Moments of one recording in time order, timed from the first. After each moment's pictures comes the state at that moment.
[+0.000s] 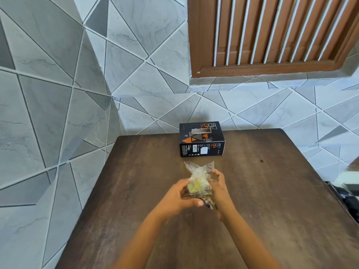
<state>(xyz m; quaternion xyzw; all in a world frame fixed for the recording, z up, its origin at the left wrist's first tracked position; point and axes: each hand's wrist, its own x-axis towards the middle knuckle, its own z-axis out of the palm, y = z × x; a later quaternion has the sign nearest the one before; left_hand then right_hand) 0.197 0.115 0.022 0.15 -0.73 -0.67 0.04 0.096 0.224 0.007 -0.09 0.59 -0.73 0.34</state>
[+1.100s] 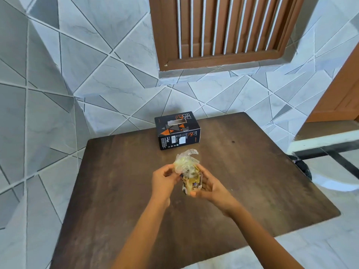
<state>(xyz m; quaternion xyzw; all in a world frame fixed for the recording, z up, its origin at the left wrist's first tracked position) 0.189 0.120 0.027 0.28 -0.62 -0.71 0.18 0.134 0.270 0.012 -0.23 0.63 -0.65 0.35</state>
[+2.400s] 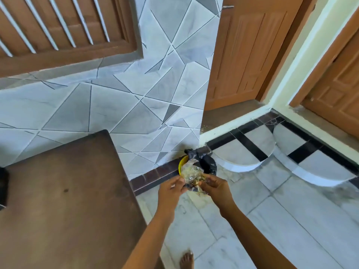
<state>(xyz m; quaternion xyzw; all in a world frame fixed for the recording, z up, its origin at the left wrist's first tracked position) -0.212 0.603 -0.032 0.24 -0.61 -0.76 -0.02 -0.234 0.745 -0.032 0.07 0.73 -0.67 0.13</state>
